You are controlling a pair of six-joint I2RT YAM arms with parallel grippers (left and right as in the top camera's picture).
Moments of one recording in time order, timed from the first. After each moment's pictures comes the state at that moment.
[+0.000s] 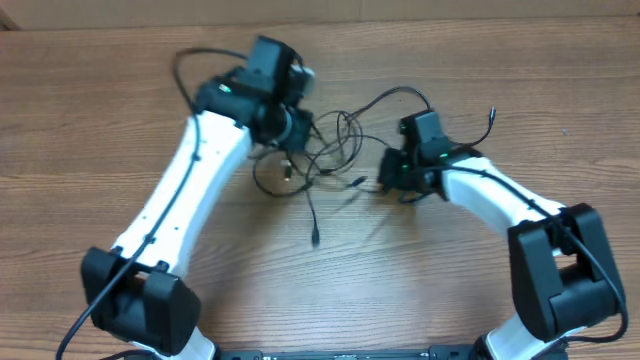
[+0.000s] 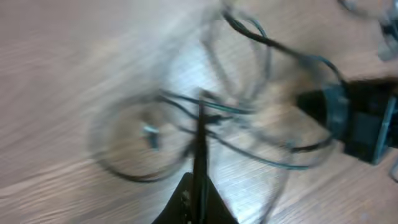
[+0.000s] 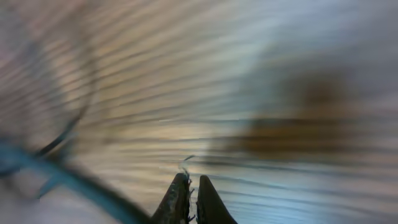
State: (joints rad) left arm -0.34 1.77 1.70 -1.06 0.13 -0.09; right arm 0.29 1.79 1.03 -0.41 -0.19 0.58
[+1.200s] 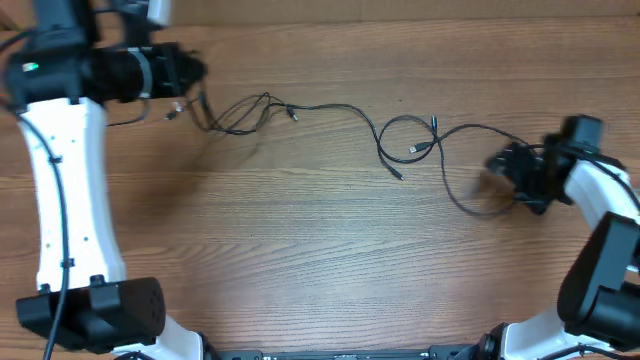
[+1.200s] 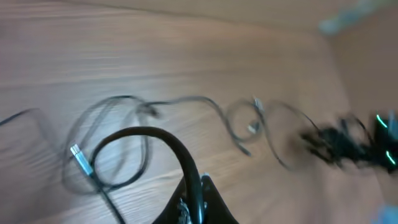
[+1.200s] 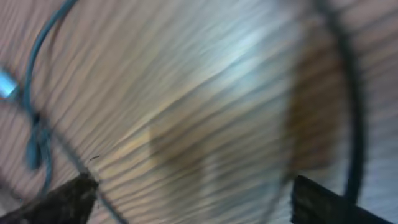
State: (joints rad) left arm 0.12 1.76 1.98 -1.20 0.70 0.07; right arm -0.32 1.75 1.03 -0.57 -0.28 0.39
